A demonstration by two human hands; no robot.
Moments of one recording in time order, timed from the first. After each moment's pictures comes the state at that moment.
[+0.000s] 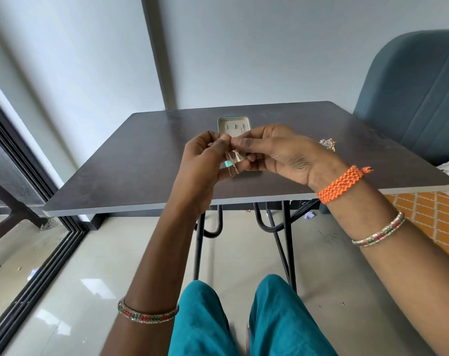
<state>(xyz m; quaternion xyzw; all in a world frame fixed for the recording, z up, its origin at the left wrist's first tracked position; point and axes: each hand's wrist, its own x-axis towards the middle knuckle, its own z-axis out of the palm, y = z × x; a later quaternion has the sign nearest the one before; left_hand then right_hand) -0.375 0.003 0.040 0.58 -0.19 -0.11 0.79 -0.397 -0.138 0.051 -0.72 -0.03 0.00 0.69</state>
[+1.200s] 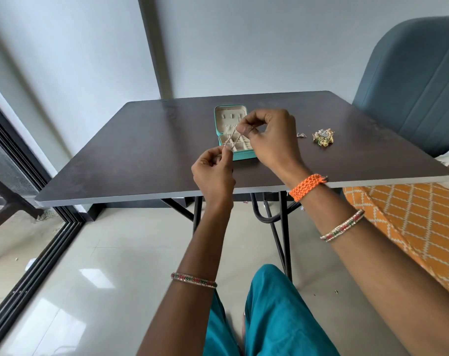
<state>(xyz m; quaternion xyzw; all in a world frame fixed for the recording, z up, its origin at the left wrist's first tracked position) -0.346 -0.047 -0.038 0.60 0.00 0.06 0.80 -0.365 -0.138 0.014 -0.84 0.06 -0.39 0.38</state>
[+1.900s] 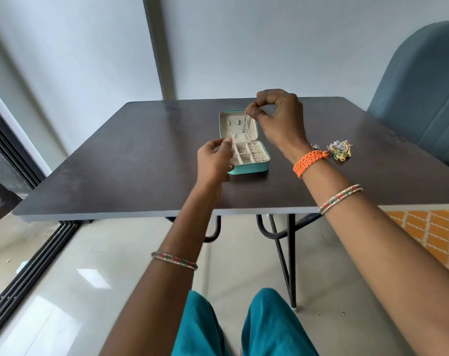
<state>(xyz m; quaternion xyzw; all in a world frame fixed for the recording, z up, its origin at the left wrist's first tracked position) -0.259 -0.059 -0.031 0.67 -0.03 -0.05 0.74 -0.269 -0.188 0.017 -0.82 0.06 -0.39 0.41</state>
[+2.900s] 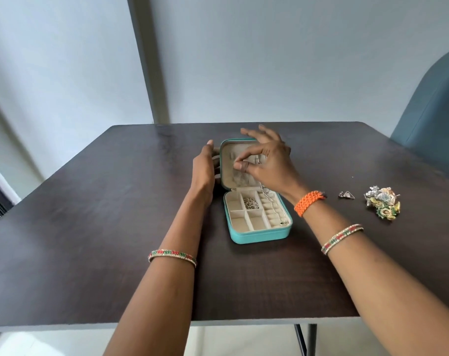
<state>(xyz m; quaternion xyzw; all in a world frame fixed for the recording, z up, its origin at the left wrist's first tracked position) -0.092 -0.104 -0.048 0.62 -0.08 -0.10 0.78 -0.151 -0.235 -0.034 -0.90 -0.04 -0.27 0.33</state>
